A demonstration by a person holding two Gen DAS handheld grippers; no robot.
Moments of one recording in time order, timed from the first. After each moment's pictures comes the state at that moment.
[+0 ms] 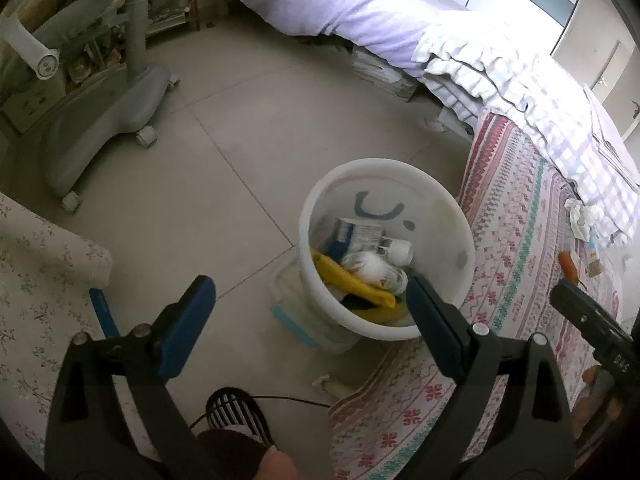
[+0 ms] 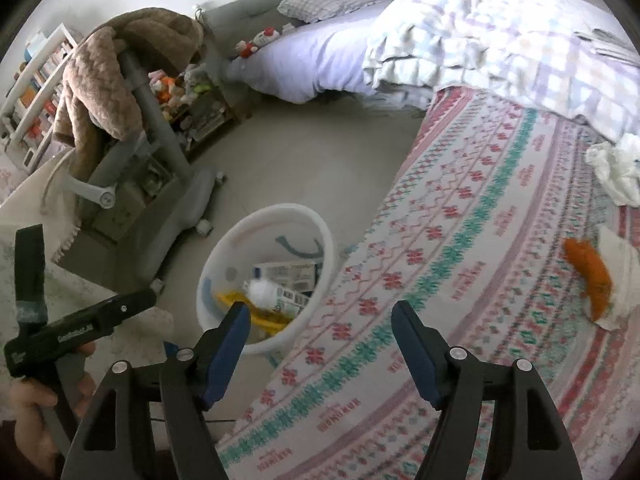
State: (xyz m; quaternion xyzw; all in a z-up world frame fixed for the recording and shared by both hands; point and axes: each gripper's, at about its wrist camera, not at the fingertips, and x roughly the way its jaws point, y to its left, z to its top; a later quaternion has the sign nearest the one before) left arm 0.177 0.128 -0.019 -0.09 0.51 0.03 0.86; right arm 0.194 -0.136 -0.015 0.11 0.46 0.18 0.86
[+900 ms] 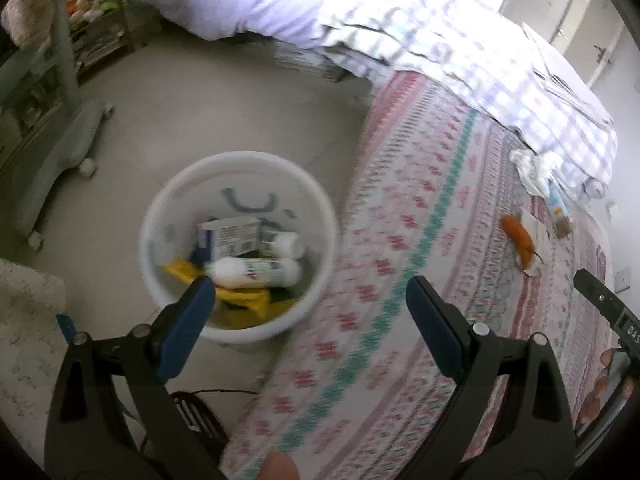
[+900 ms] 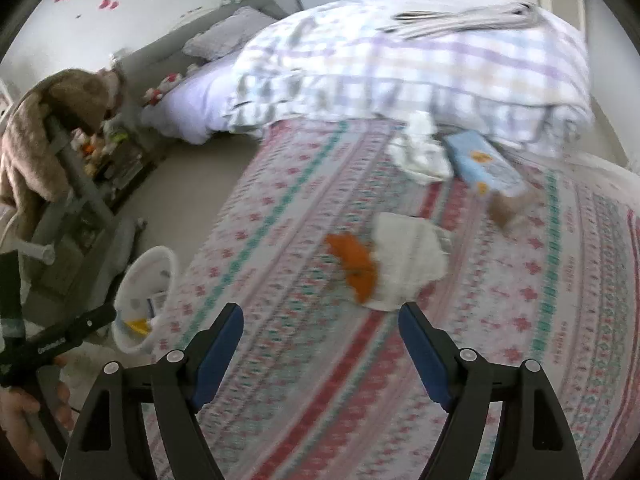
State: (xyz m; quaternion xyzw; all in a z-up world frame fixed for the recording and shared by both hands) left arm 0.190 -0.009 -0.012 -0.04 0.52 -0.05 0.85; right arm 0.159 -0.315 0.000 0.14 0.46 0.03 0.88
